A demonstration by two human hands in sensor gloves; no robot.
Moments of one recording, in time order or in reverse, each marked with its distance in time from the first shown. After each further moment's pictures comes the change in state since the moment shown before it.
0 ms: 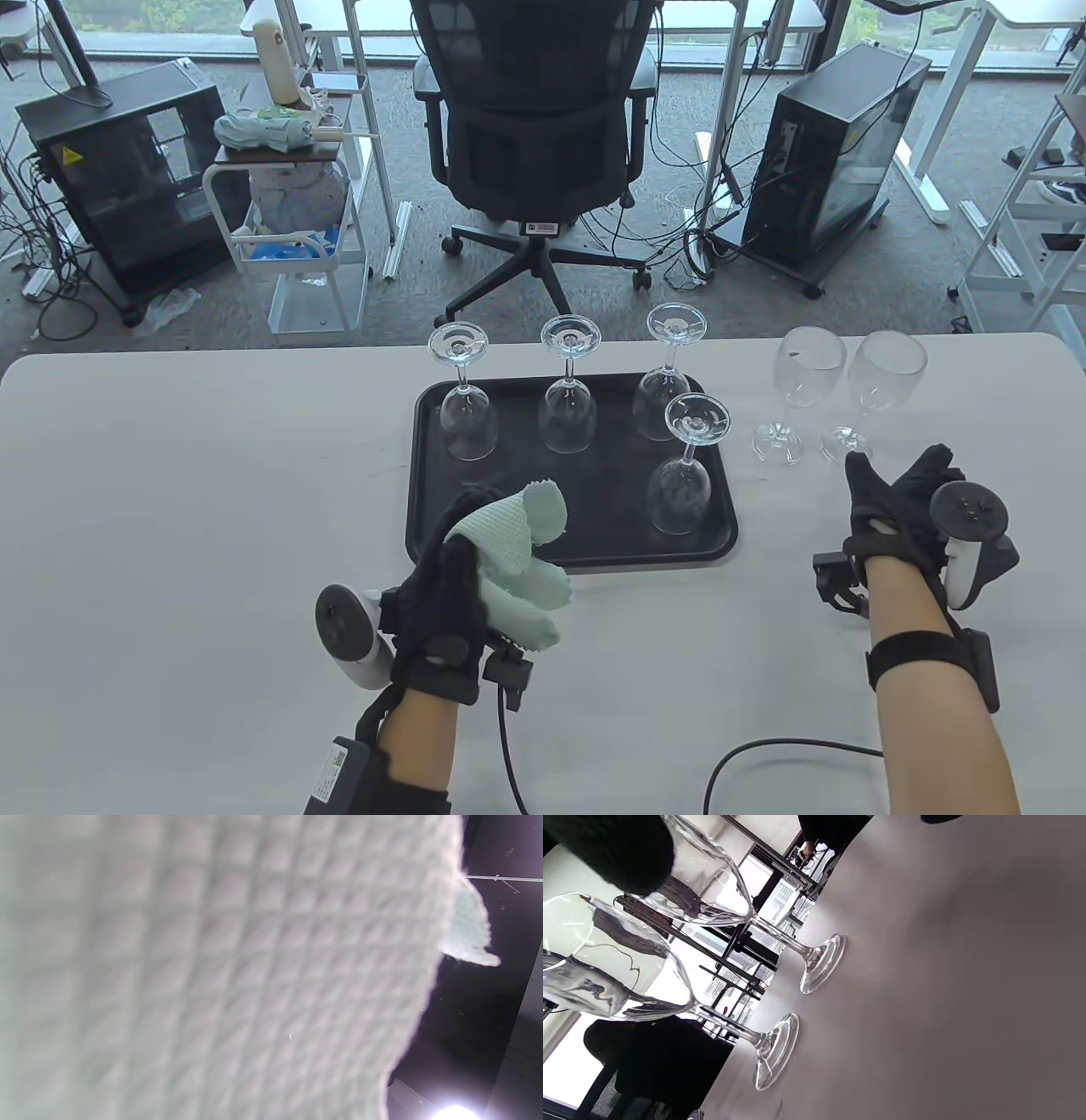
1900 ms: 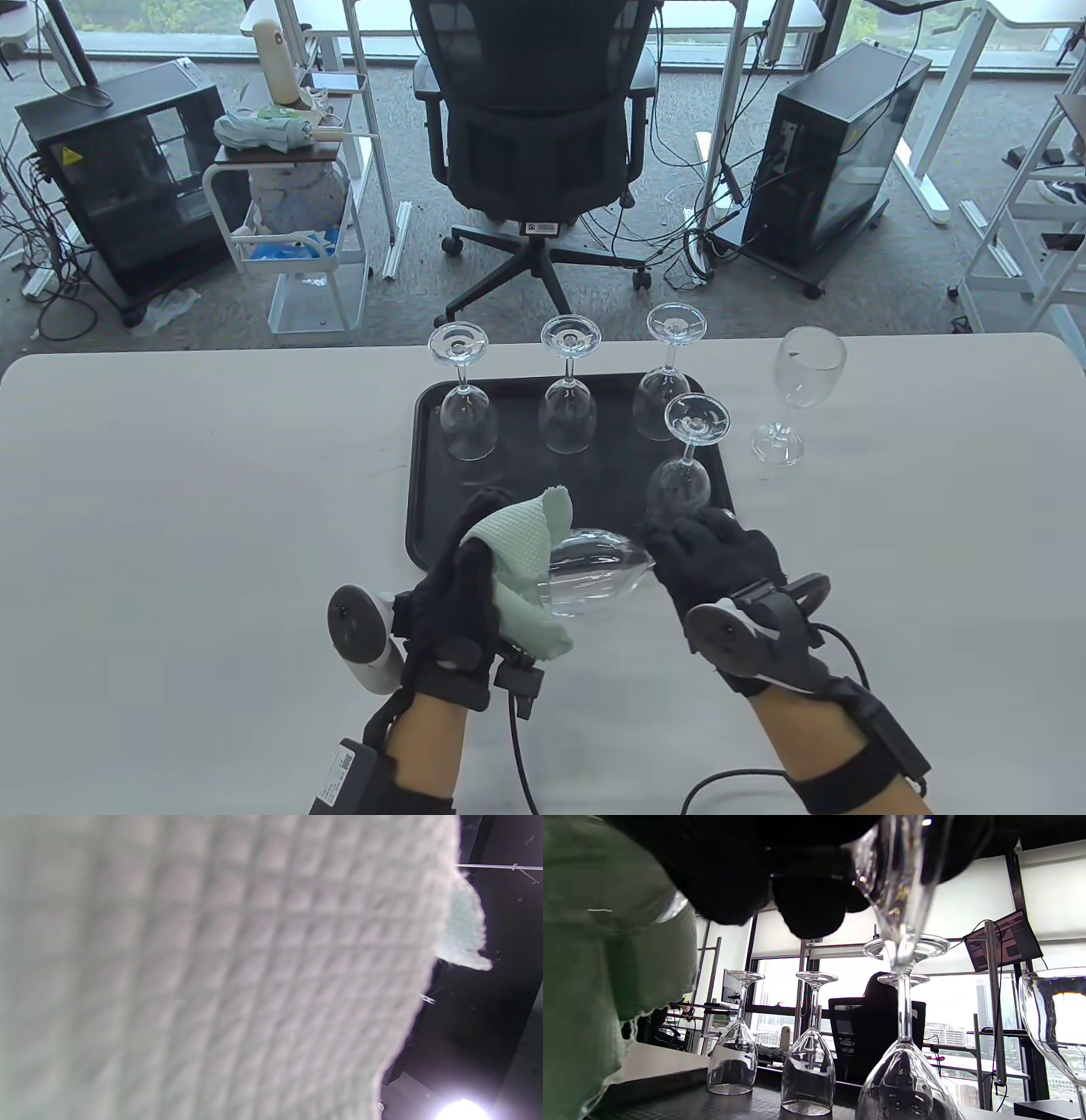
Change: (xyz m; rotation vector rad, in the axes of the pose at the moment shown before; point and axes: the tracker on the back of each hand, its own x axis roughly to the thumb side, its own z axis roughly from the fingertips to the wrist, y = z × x) left_hand -0.001 -0.016 0.003 -0.050 0.036 0.002; right_hand 0.129 0.080 0.264 -0.070 -1.249 0.698
